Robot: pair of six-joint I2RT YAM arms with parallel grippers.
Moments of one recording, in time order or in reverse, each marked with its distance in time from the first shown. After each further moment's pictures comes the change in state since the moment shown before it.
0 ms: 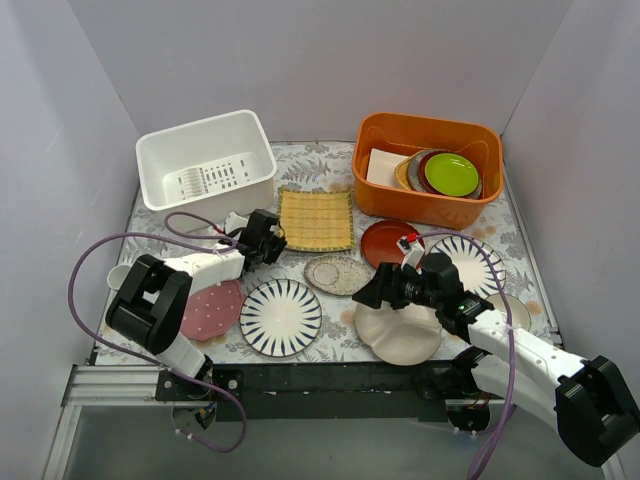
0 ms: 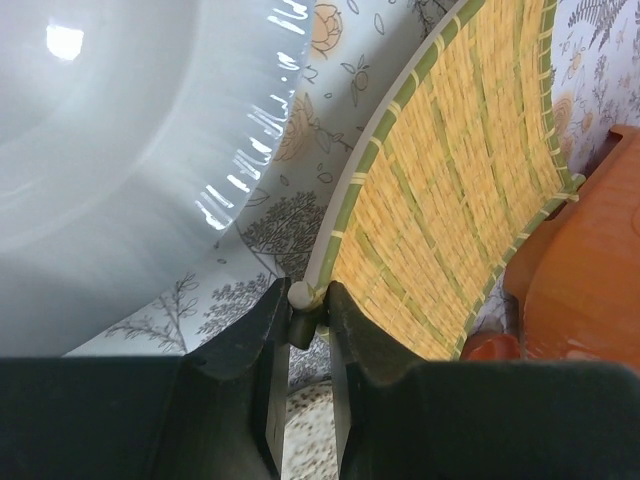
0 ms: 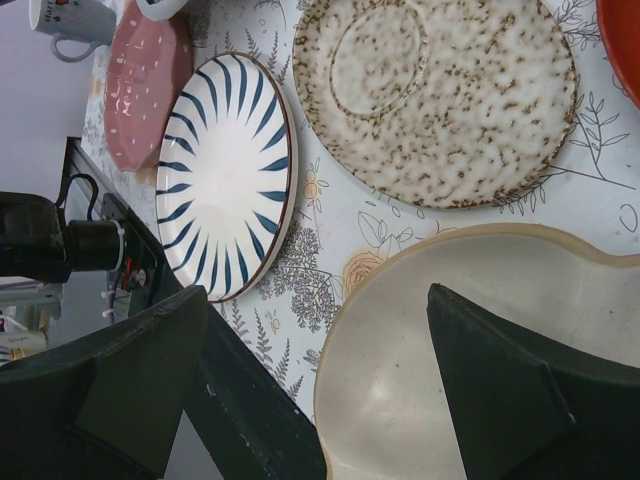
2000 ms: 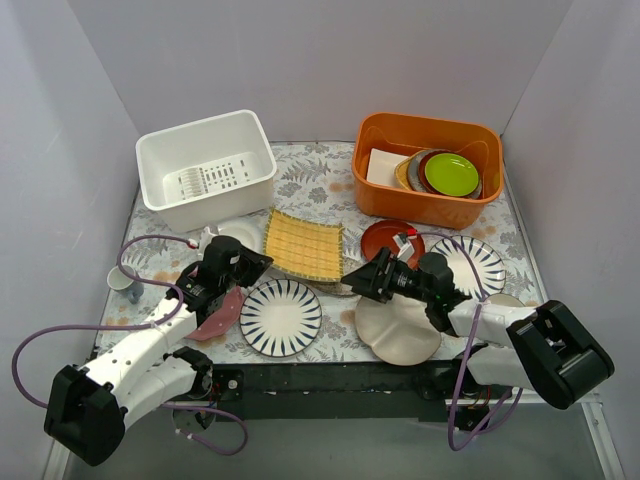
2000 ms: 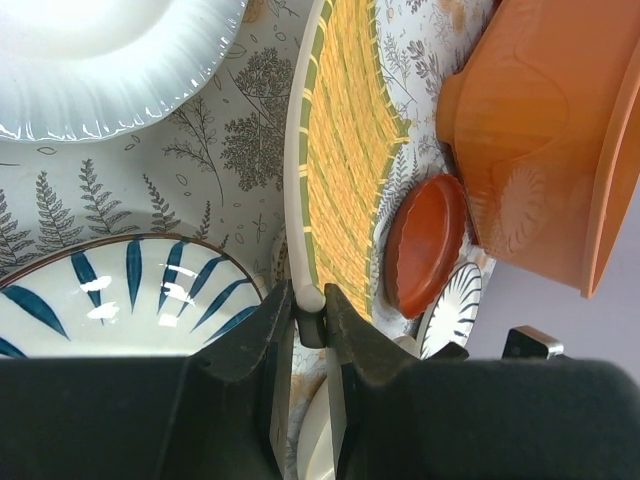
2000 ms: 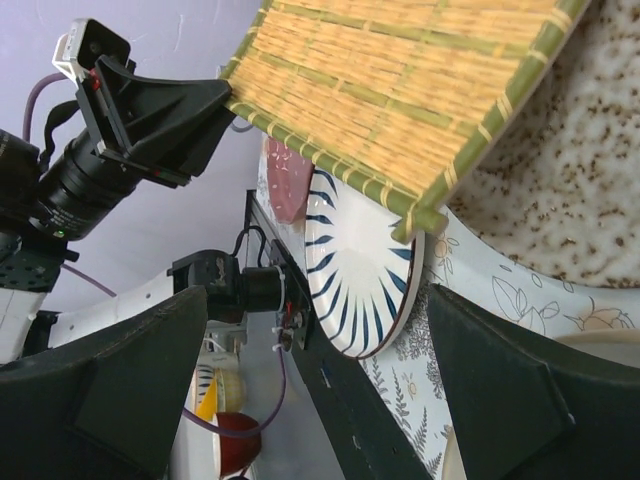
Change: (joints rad) left arm 0.000 -0.673 -0.249 -0.200 0.146 0.127; right arm -0.028 0.341 -0.095 0.673 -0.147 0.466
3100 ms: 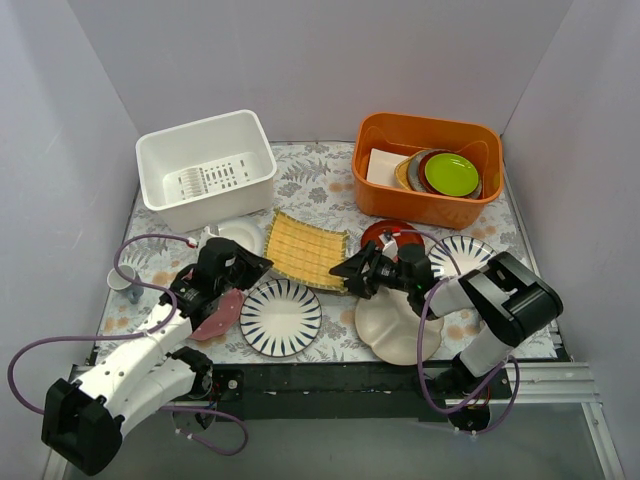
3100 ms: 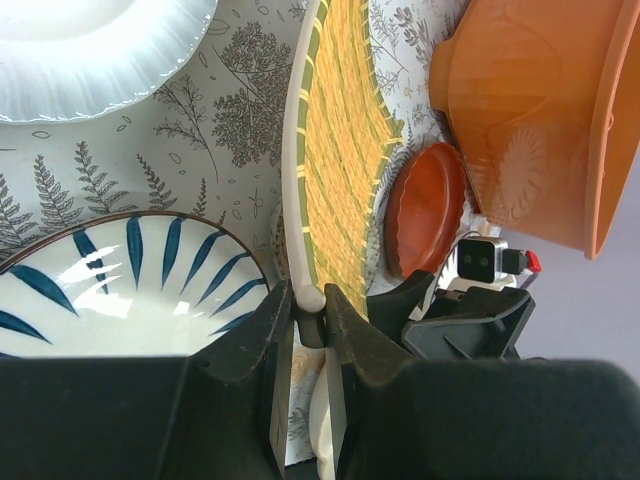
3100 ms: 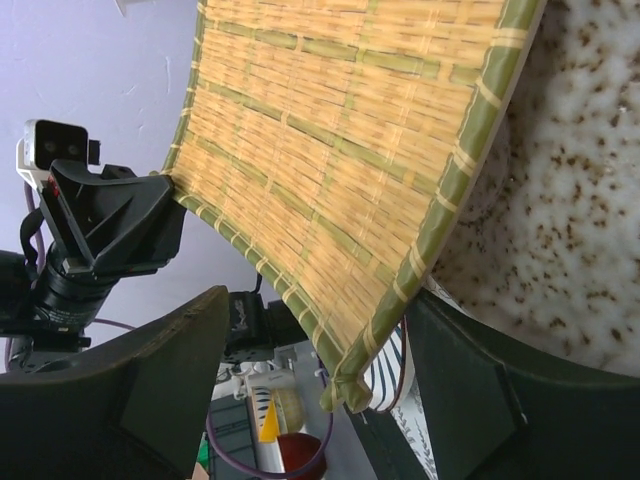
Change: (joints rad) left arm 0.000 -0.062 0.008 -0.054 0.064 0.057; right arm 0.022 0.371 0.129 0.177 0.017 0.183
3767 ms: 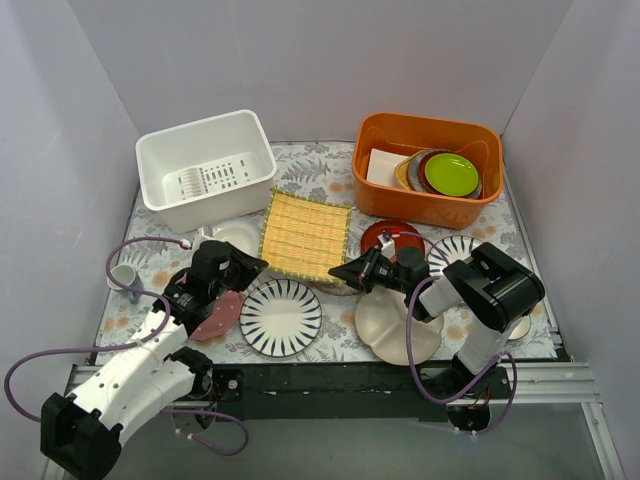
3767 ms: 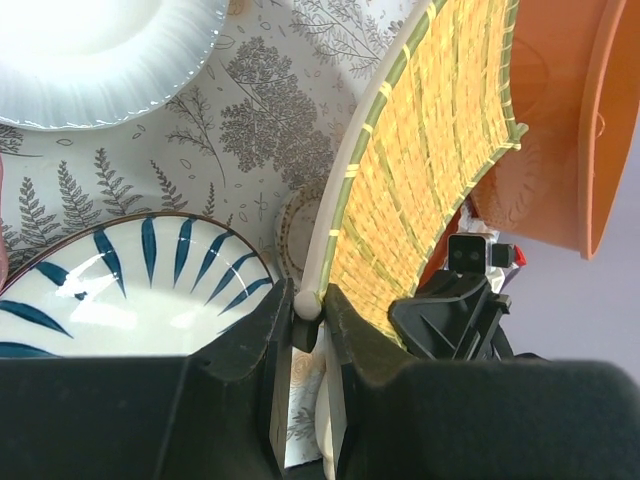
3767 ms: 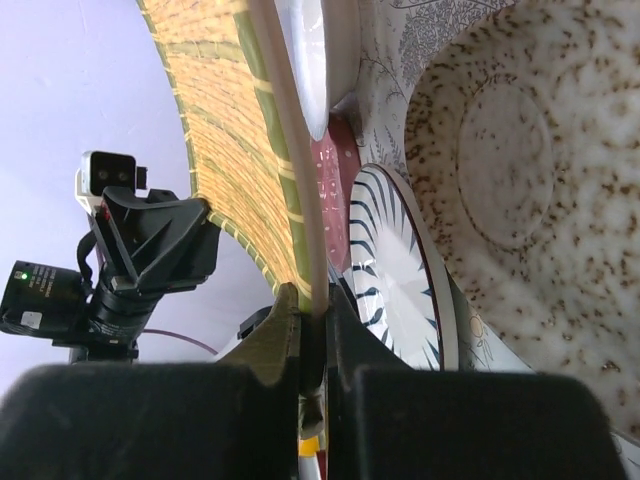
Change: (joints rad) left arm 0.014 -0.067 -0.003 -0.046 -0.011 0.021; right arm 0.022 0.125 -0.003 0.232 0.023 0.133
